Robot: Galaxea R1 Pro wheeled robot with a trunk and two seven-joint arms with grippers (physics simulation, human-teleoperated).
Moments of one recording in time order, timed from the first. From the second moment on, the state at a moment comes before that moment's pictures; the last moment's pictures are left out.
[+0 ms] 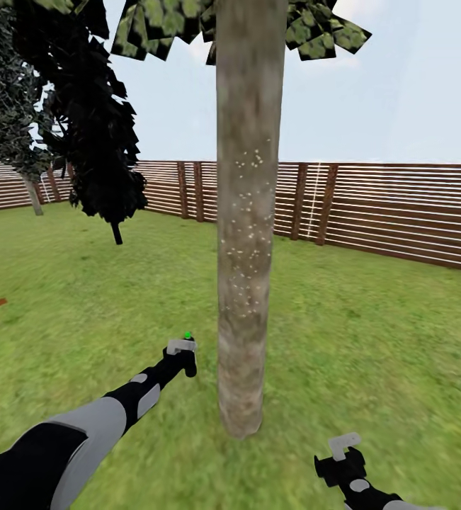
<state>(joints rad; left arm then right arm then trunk) -0.93 -0.05 -0.22 -0.03 0.27 -0.39 -0.38 -0.61 -0.04 0.53 0.06 -0.26 -0.28 -0.13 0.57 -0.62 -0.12</state>
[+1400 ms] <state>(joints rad) -0.93 -0.05 -0.22 -0.03 0.27 -0.39 -0.37 -0.61 -0.04 0.53 0.06 -0.26 -0.27 -0.13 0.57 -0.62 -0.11</state>
